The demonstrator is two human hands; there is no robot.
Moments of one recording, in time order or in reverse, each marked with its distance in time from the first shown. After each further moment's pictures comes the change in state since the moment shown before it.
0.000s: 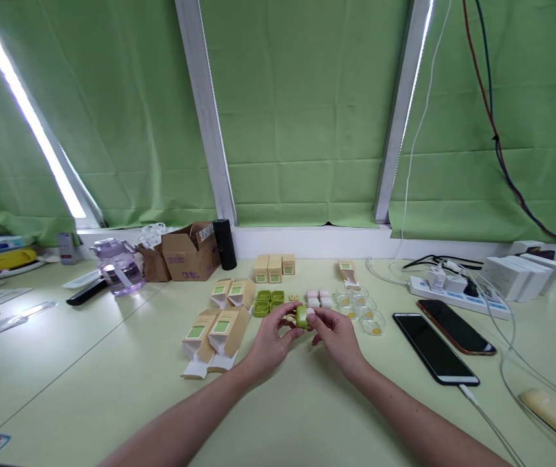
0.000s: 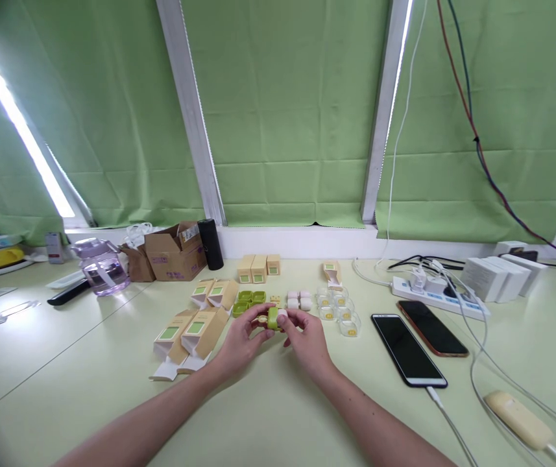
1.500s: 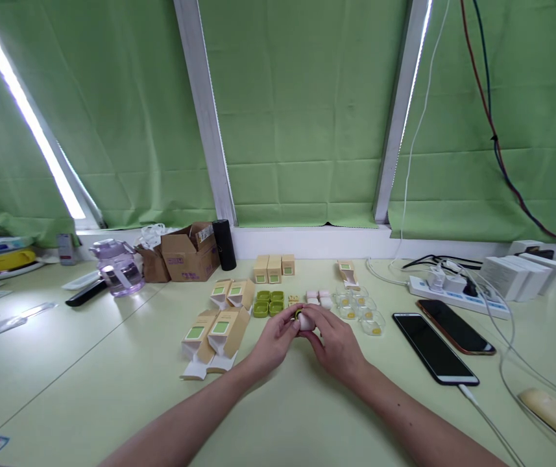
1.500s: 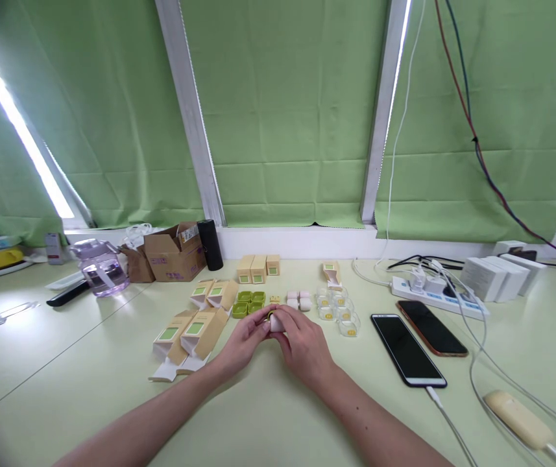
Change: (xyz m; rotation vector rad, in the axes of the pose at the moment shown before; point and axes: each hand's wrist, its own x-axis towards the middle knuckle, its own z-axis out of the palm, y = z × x) left_hand -0.001 0.009 0.003 -0.304 -0.142 -0.090; right_hand -0.005 0.006 -0.010 -0.871 -0.013 -0.841
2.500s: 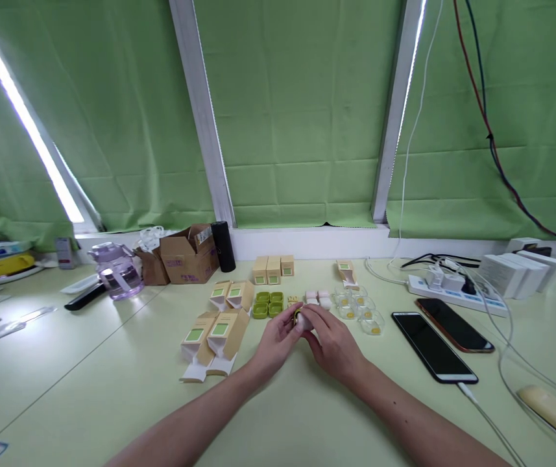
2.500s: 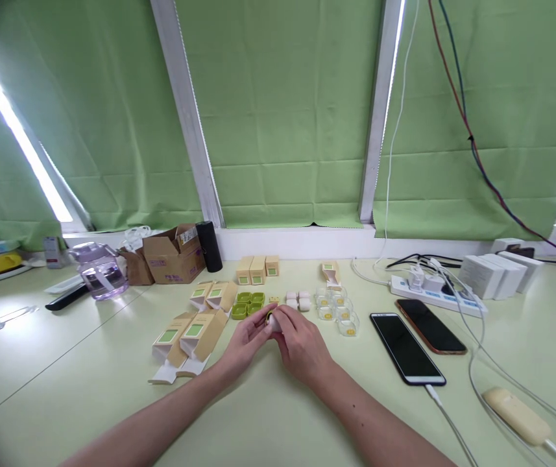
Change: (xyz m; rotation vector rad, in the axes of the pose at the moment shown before) left_hand 0.000 -0.003 0.007 -0.068 0.056 0.002; right_hand 0.002 0.001 0.003 -0.040 0.027 -0.067
